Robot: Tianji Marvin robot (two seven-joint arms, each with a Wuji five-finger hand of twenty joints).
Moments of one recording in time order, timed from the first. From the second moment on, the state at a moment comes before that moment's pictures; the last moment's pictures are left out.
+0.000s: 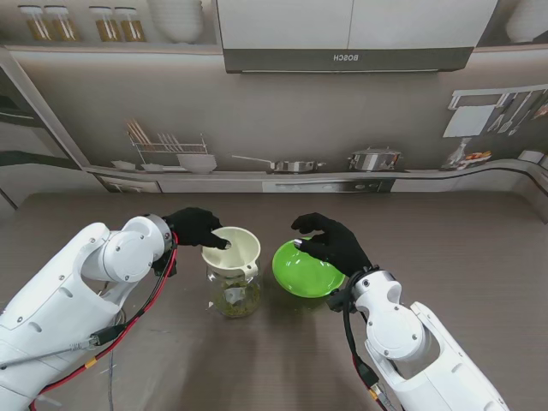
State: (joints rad) left arm 1.19 -1.02 -1.10 -1.56 0.61 0.13 -0.49; right arm -1.49 -1.17 1.13 -1.65 -0.26 -0.03 -0.13; left_hand 0.59 -0.39 0.55 -0.05 0.73 0.31 0.24 0.45 0.87 0.34 0.33 0.72 0.70 0.38 0.90 0.87 0.32 0.33 1.34 0.89; right_hand 0.18 -0.53 1.03 -0.08 0.47 -0.17 0.69 0.54 0.62 0.03 0.51 0.45 0.75 0.22 0.29 0.39 0.40 0.30 0.95 0.69
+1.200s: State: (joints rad) left arm 1.16 -1.05 -1.05 -1.47 0.61 0.09 -0.38; right arm -1.49 -1.17 1.14 -1.65 -0.23 -0.01 -0.12; left_hand 0.77 -0.57 0.79 -0.12 0.89 0.18 1.03 0.63 1.23 0.17 0.72 1.09 1.12 0.26 1.23 0.86 0.71 0.37 1.62 0.80; right_hand 0.18 -0.52 1.03 -0.08 0.49 -0.16 0.69 0.54 0.62 0.05 0.51 0.45 0.75 0.22 0.29 0.39 0.40 0.31 0.94 0.70
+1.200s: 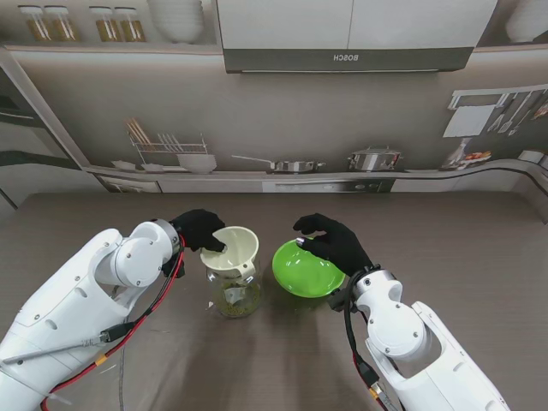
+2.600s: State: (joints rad) left arm 1.28 -1.08 -1.20 -1.56 0.32 0.19 -0.29; right arm -1.48 -1.18 1.14 -1.63 -0.20 0.01 -0.12; left_hand 0.81 -0.55 0.84 -0.24 0.80 0.20 1.06 0.77 1.20 0.17 0.72 1.31 1.12 0.25 1.24 0.88 0.68 0.37 1.62 0.78; right_hand 0.20 -0.50 1.03 -0.08 0.49 -0.15 0.69 0.54 0.62 0.06 0.51 0.45 0.75 0.23 0.29 0.39 0.40 0.31 0.94 0.70
